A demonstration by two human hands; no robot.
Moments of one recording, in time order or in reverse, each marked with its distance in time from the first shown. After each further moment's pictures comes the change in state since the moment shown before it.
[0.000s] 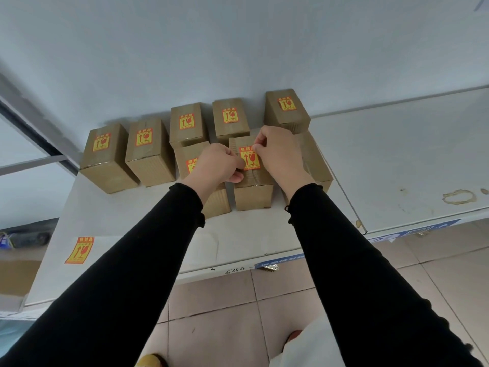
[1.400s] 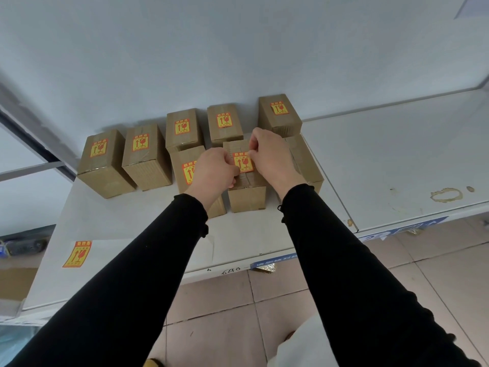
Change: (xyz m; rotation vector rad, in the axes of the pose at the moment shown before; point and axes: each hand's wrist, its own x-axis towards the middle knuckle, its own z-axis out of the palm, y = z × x) left_hand -0.020 -0.003 0.008 0.241 0.162 0.180; right_hand -0.005 -0.002 -0.006 -0.018 -0.019 -0.049
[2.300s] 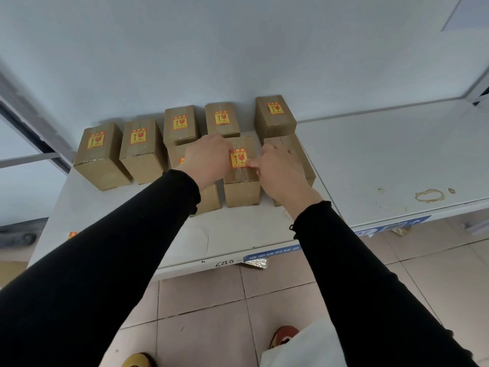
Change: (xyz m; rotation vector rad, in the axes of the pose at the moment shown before) left_hand 0.000 0.003 -0.018 0.745 0.093 0.436; right_hand -0.054 0.001 -0.033 -0.481 -0.198 -0.194
